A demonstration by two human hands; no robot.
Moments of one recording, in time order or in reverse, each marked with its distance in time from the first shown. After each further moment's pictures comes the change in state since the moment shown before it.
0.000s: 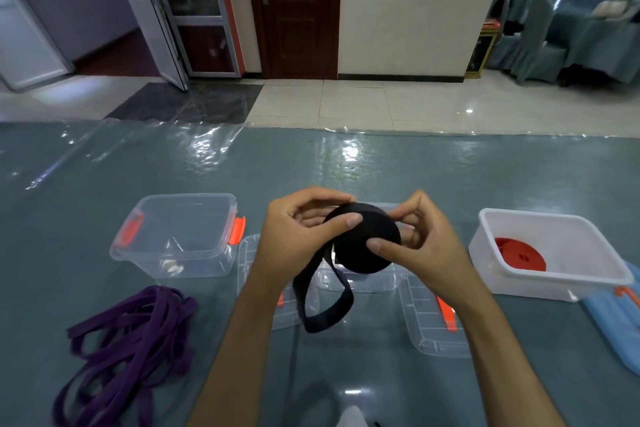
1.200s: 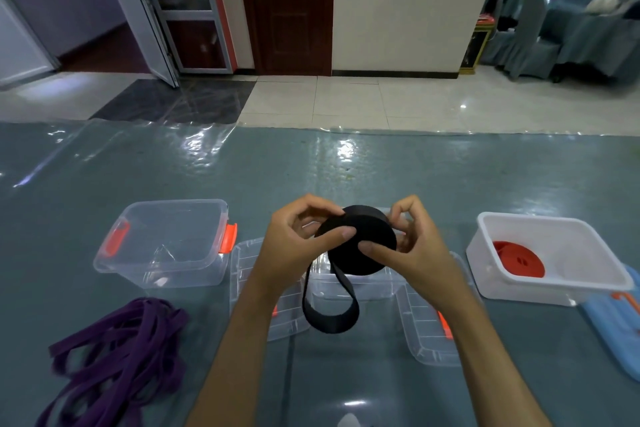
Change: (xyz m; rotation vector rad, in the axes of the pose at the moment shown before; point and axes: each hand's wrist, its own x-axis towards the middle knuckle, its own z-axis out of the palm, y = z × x) left_hand 0.022 -0.036 -0.008 -0.050 -0.057 -0.058; right_hand 0.025 0.023 -0.006 -0.051 0.008 0.036
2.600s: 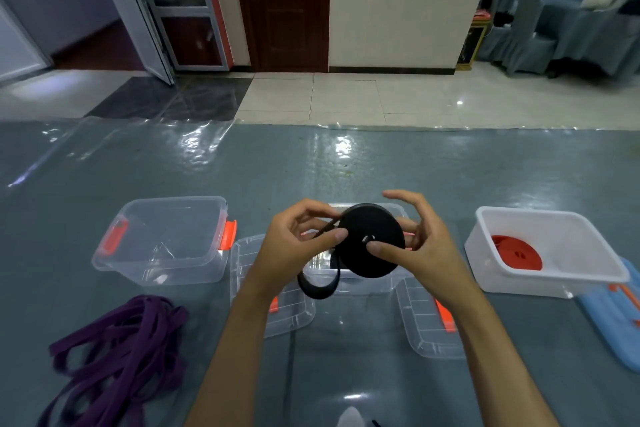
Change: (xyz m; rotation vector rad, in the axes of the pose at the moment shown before) left_hand -0.005 -0.018 -0.012 -0.021 -0.045 -0.108; right_hand -0.007 0.004 -0.009 -0.065 0.010 0.045
